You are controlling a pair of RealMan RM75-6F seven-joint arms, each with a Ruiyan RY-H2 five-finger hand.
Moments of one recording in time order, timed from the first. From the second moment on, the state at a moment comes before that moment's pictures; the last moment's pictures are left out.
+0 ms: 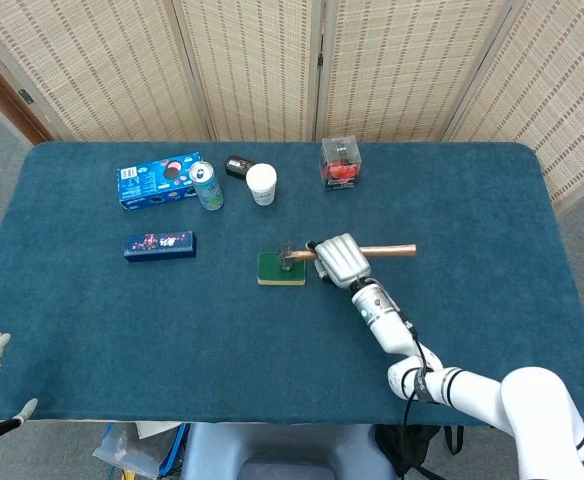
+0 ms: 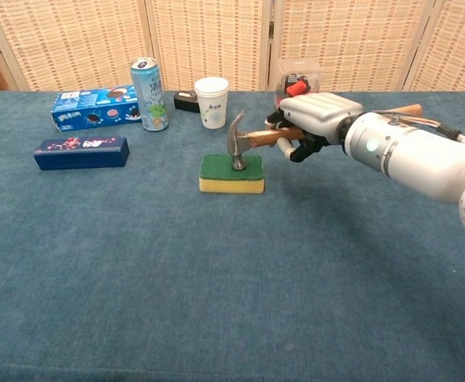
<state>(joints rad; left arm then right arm) 0.08 -1.17 0.00 -1.64 1.49 1.60 0.07 0.91 -1.78 0.23 -1.05 -1.15 0.85 -0.28</state>
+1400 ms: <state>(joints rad) 0.08 -1.16 0.00 -1.67 1.52 1.61 0.10 0.80 -1.65 0.27 -1.13 -1.23 1.00 -0.07</state>
